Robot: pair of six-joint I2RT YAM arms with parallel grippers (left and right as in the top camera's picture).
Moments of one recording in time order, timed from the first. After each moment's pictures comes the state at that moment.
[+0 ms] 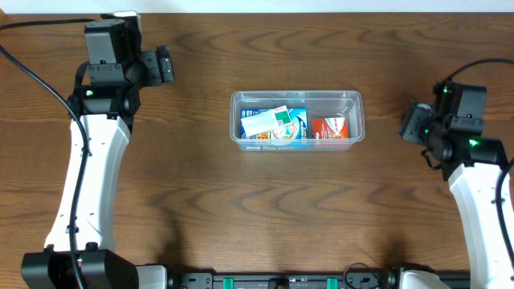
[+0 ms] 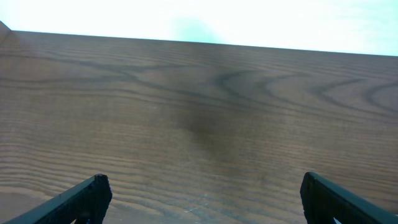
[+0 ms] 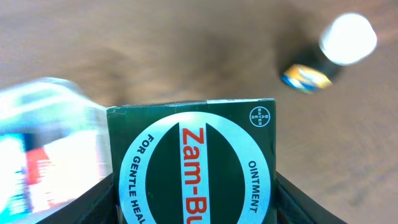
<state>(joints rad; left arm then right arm) 0.03 1.52 1.39 -0.55 -0.06 -0.05 -0.10 1.28 1.03 -0.67 0.03 0.23</state>
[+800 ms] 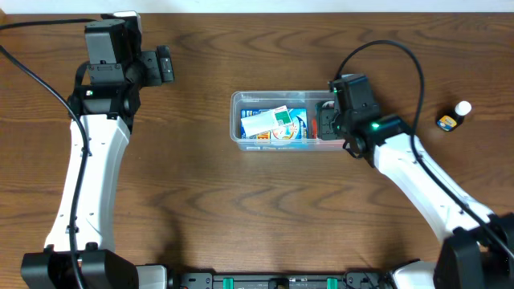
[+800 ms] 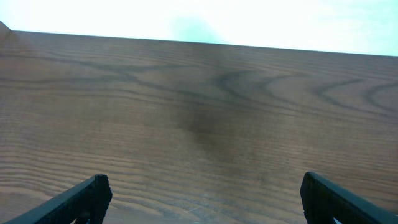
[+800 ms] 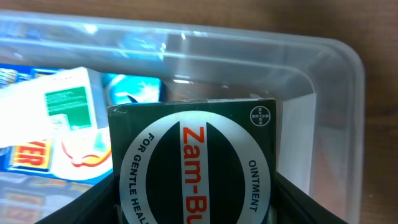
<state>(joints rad) 0.03 1.52 1.39 -0.55 -0.06 -0.05 0.37 1.56 1.07 -0.50 0.08 0.29</state>
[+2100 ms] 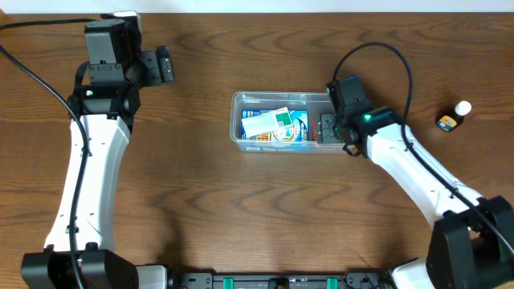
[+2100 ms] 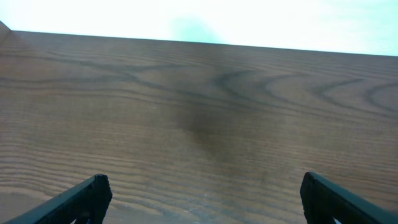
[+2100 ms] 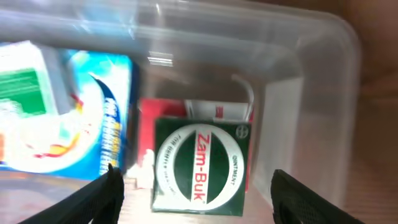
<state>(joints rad) 0.03 1.52 1.39 -0.55 -0.06 -0.05 0.37 1.63 1.15 -0.66 0.14 0.30</state>
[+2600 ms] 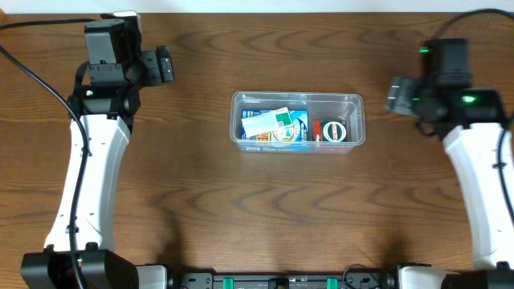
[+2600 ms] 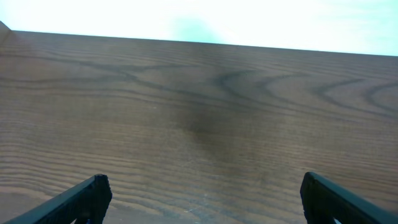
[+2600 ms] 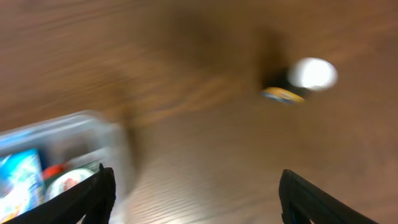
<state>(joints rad) 0.03 1.52 1.39 -0.55 -0.06 -0.05 -0.04 1.47 1.41 -0.97 0.20 0.30</state>
